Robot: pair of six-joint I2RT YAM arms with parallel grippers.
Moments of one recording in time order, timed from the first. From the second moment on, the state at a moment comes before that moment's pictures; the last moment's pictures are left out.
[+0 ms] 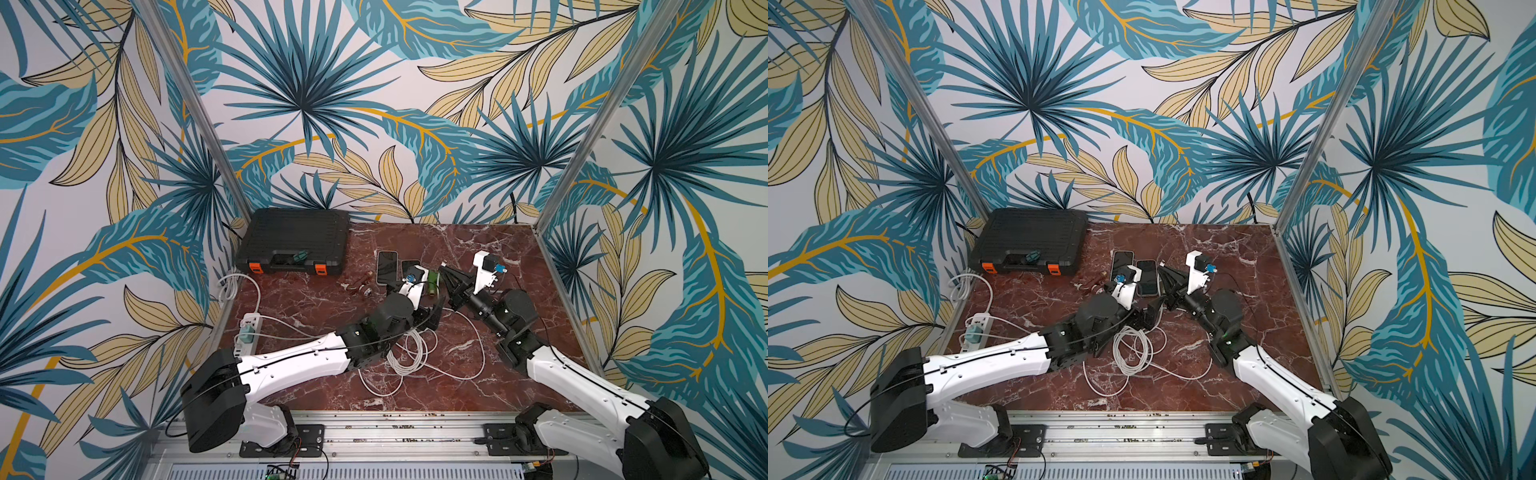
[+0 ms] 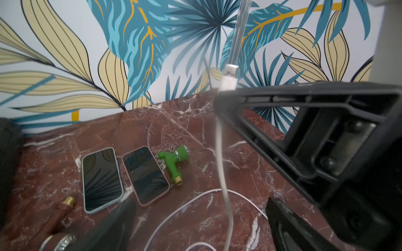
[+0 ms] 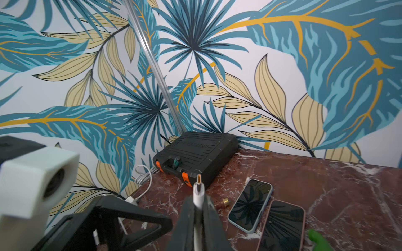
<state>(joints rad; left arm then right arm) -0.97 1.39 1.01 0.07 -0.33 -0.33 0.60 1.08 0.56 0.62 -0.16 0.37</state>
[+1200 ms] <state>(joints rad) -0.65 2.54 2.37 -1.01 -0.07 -0.62 0.53 0.98 0.47 0.21 -0.26 0.45</state>
